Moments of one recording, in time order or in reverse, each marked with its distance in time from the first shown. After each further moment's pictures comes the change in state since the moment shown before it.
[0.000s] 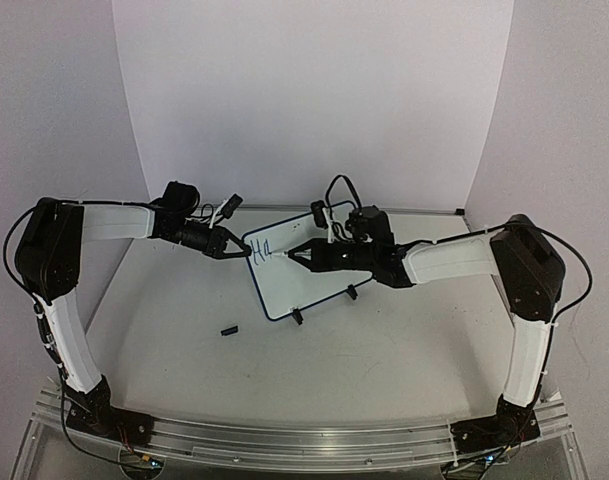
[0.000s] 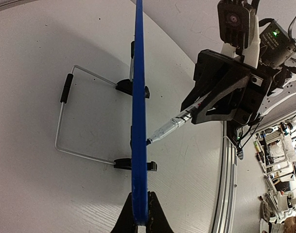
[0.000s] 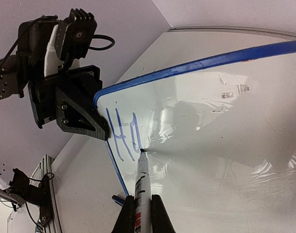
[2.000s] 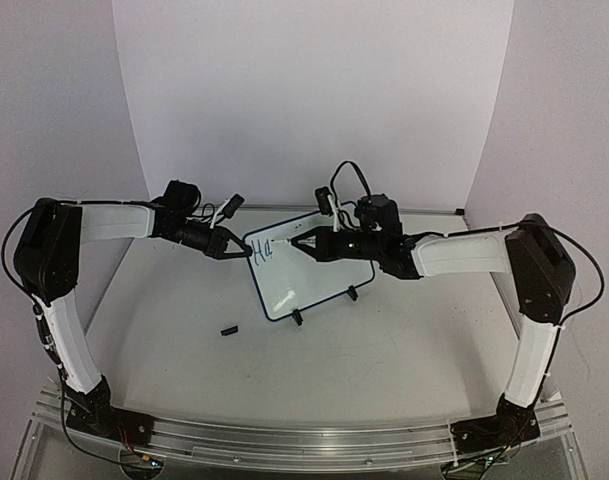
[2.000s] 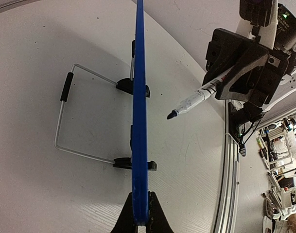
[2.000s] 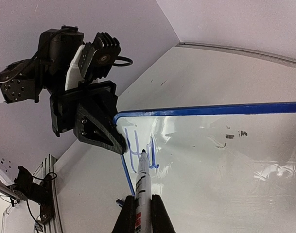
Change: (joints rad) left arm -0.010 -0.011 0.004 -0.022 -0.018 0.026; right arm -0.016 -0.063 0.011 -0.023 -0.037 -0.062
